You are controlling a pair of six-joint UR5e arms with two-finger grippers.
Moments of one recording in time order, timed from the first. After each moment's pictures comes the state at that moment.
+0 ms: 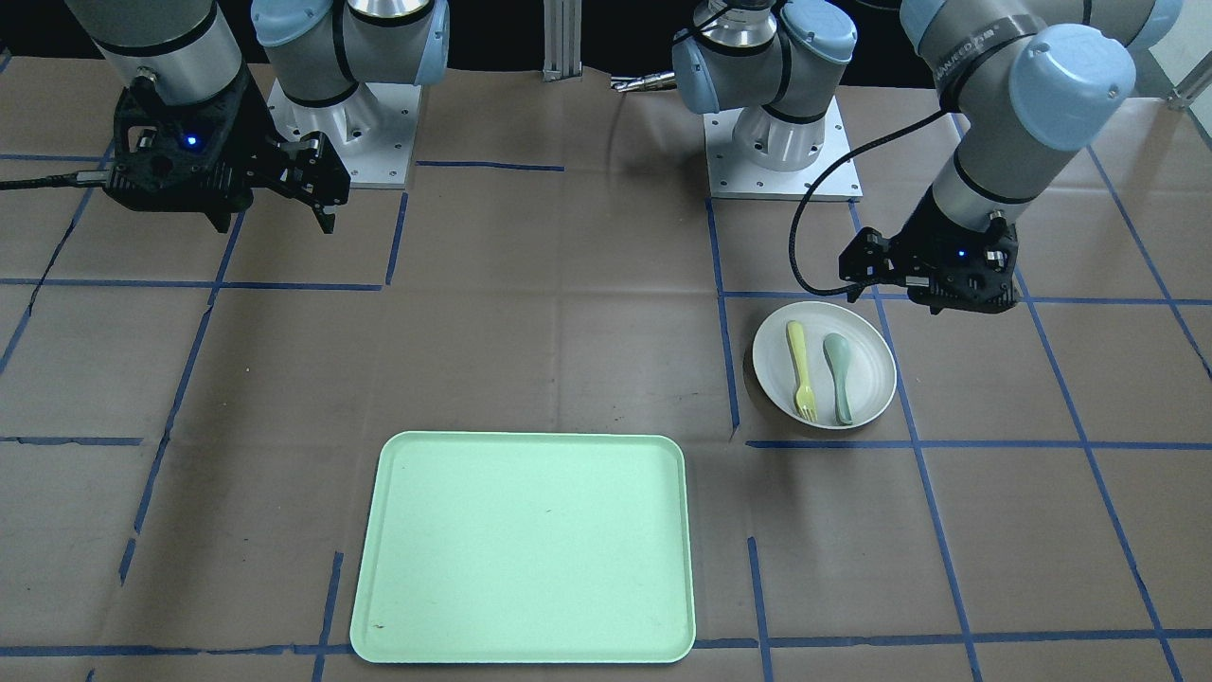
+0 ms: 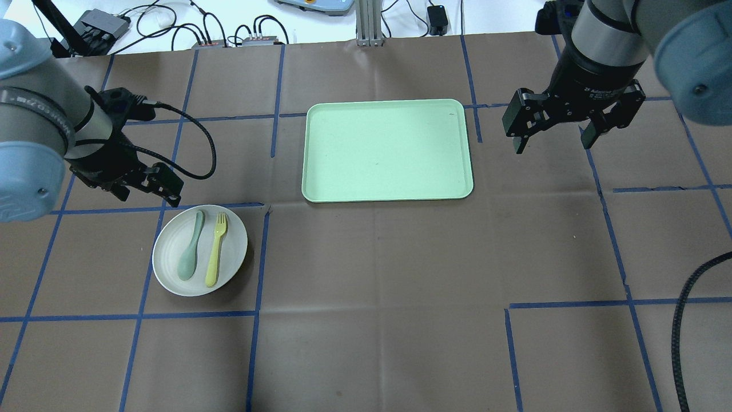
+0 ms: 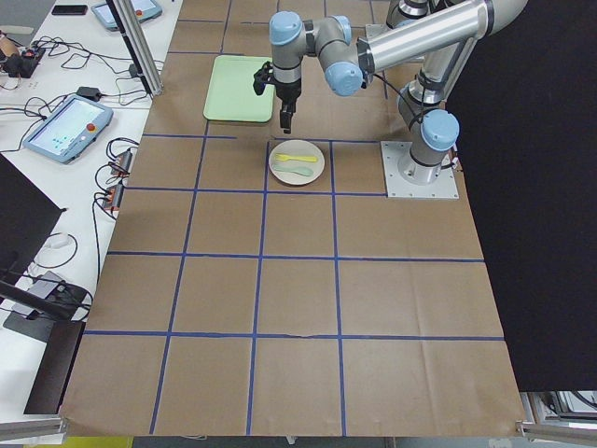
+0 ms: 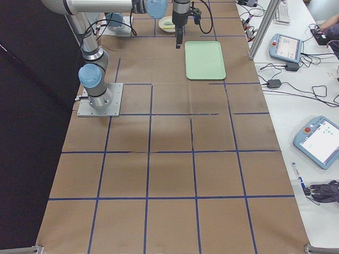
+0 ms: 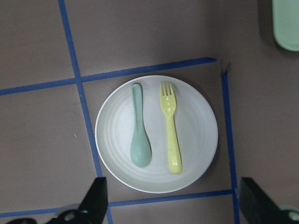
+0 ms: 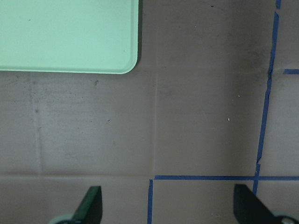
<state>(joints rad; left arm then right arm) -1.27 -1.56 -1.92 -1.29 1.61 0.47 1.56 -1.60 1.60 -1.53 -1.58 -0.03</state>
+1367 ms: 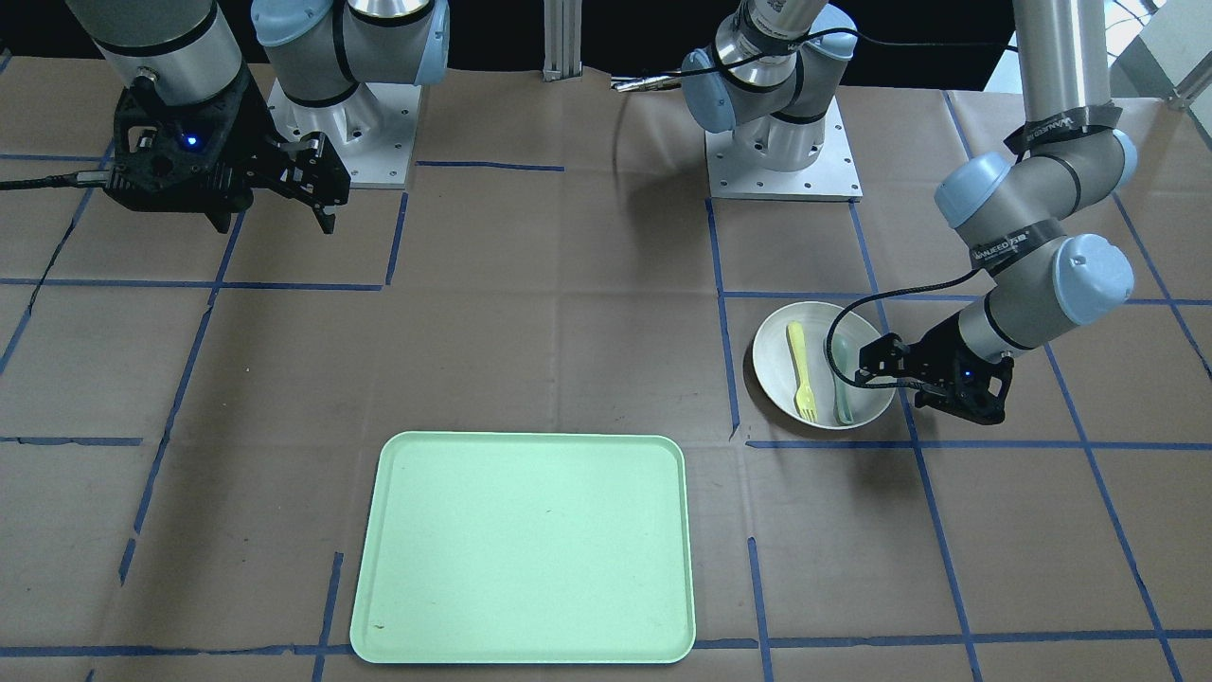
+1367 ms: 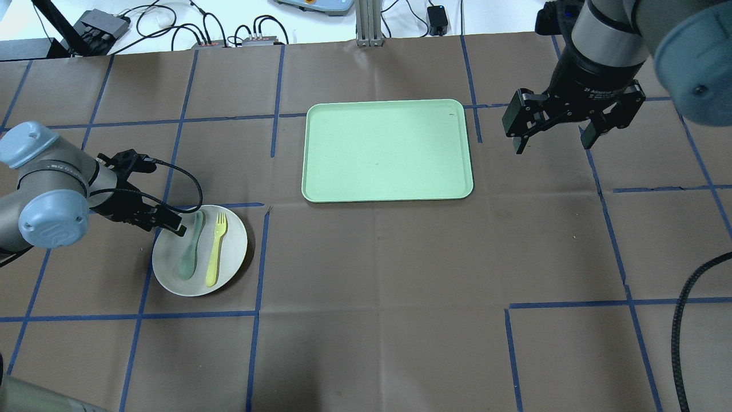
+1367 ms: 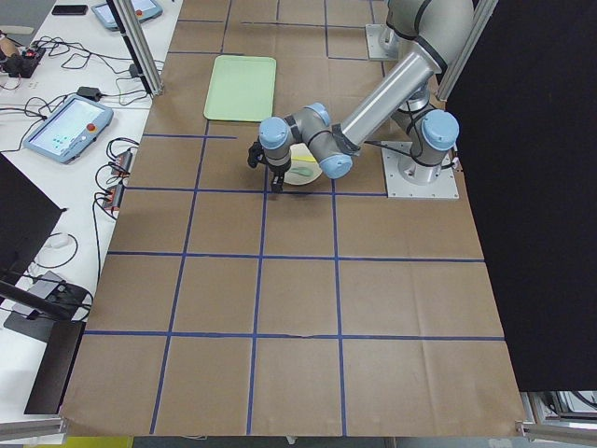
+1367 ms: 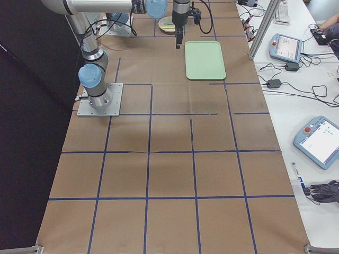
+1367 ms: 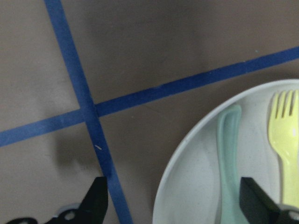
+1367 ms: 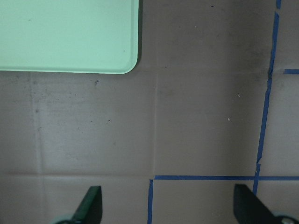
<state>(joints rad) -1.07 -1.87 -2.05 -0.96 1.42 0.76 1.56 -1.60 1.60 -1.53 -1.58 -0.03</state>
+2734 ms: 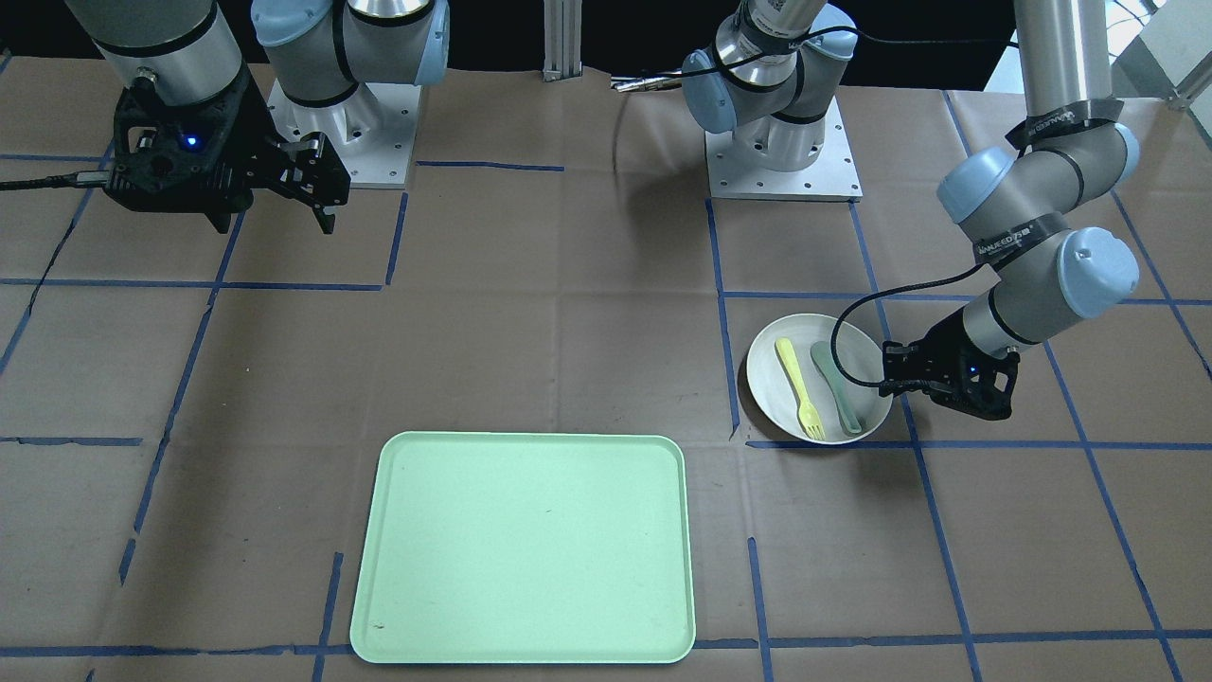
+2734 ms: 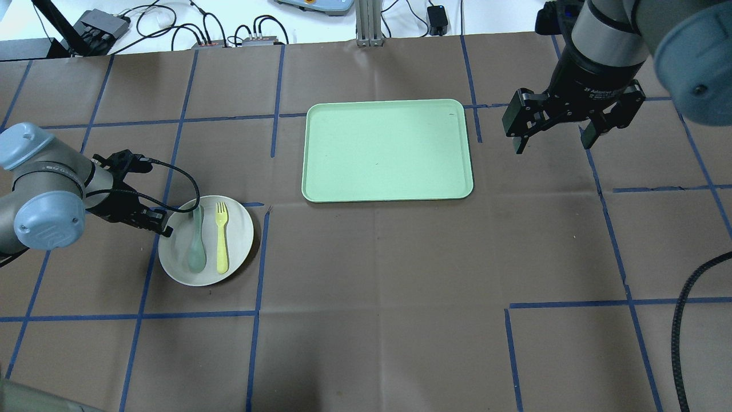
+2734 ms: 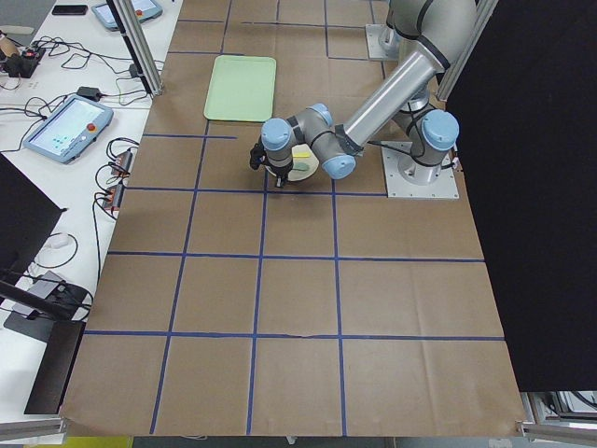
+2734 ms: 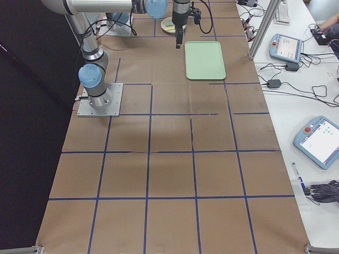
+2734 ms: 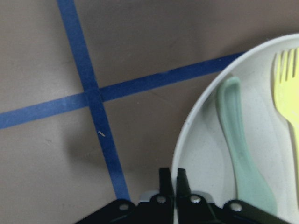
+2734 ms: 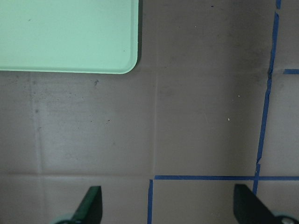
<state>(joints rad) -1.07 -1.85 -2.05 -0.97 1.42 0.74 1.56 -1.60 1.60 -1.53 -1.58 -0.03</state>
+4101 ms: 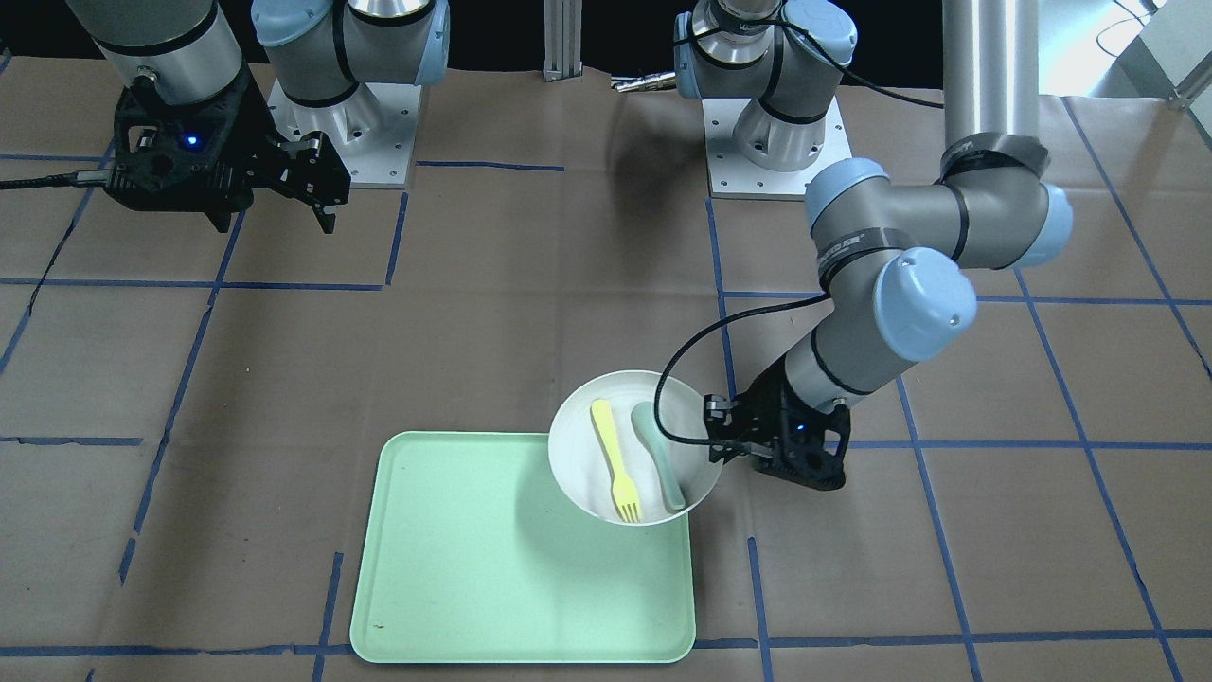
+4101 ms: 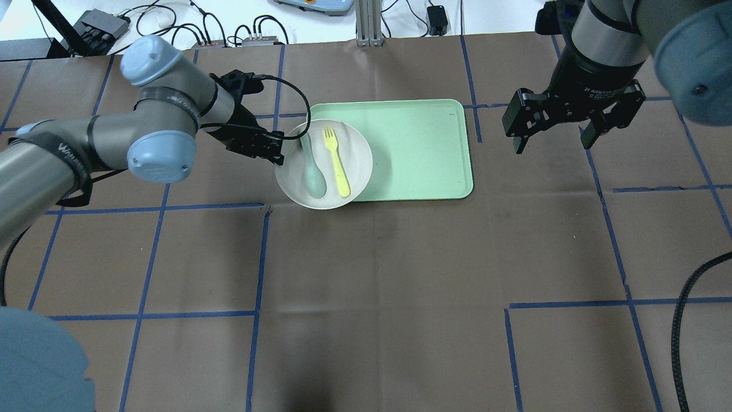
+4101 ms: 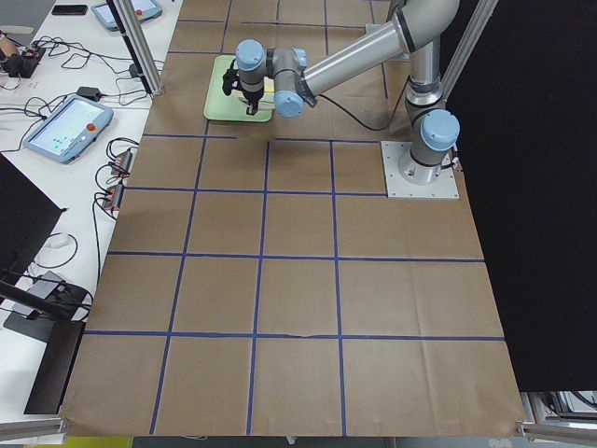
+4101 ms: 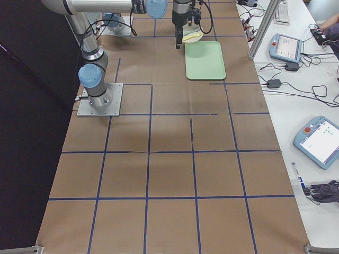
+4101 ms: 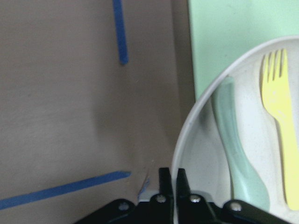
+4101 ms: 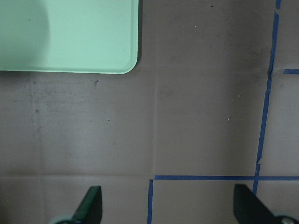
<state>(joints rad) -1.55 -1.98 -1.72 -0.97 1.25 0.21 1.56 -1.60 1.60 -1.53 -1.58 -0.03</state>
